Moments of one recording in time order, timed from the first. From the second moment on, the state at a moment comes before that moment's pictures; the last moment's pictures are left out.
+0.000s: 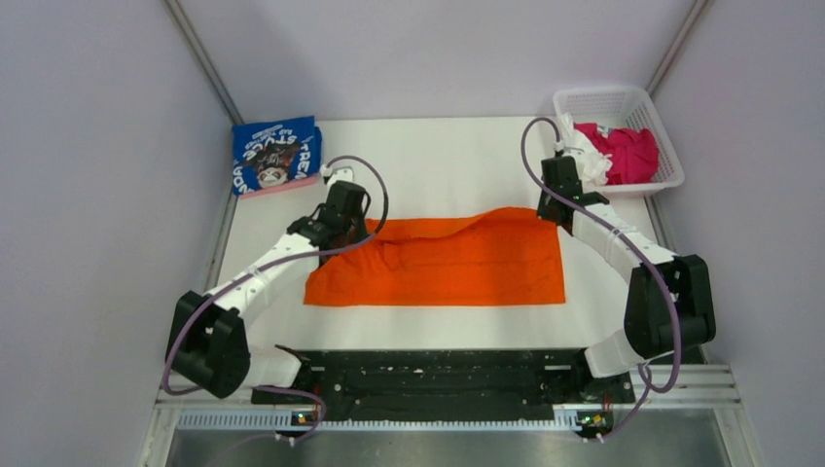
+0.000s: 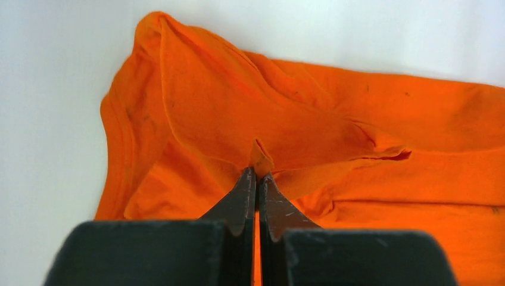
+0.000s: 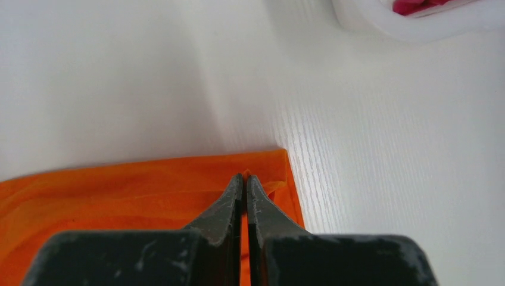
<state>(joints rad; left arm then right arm) -0.46 1.37 0.97 -0.40 -0.31 -0.49 0.23 1.50 1.03 -0.34 0.37 0.33</state>
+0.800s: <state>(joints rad) -0.57 0.92 0.63 -0.61 -0.28 -0.87 0.23 1.43 0.95 -0.43 0.51 0.40</state>
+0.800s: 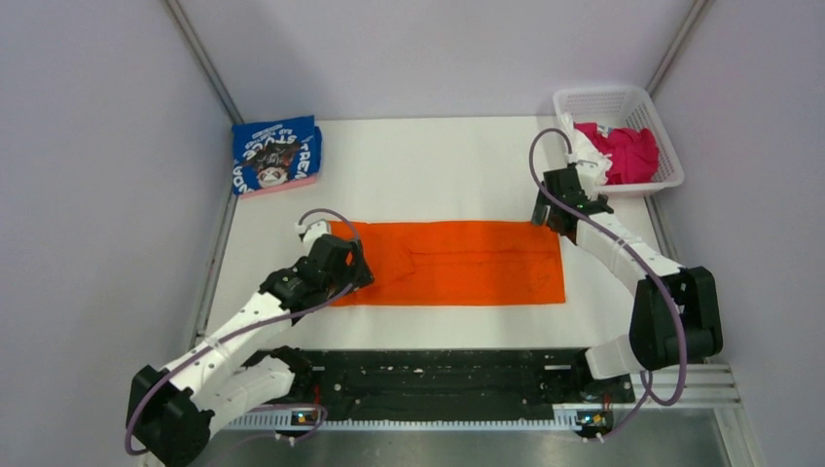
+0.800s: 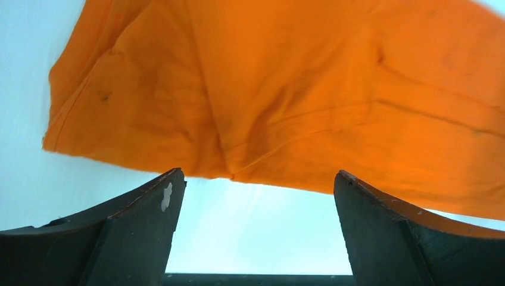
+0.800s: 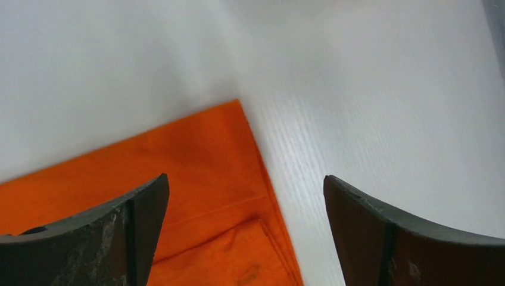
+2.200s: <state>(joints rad) -0.43 2.73 2.39 -0.04 0.27 -1.08 0.64 1.41 0.85 -0.55 -0.44 0.18</state>
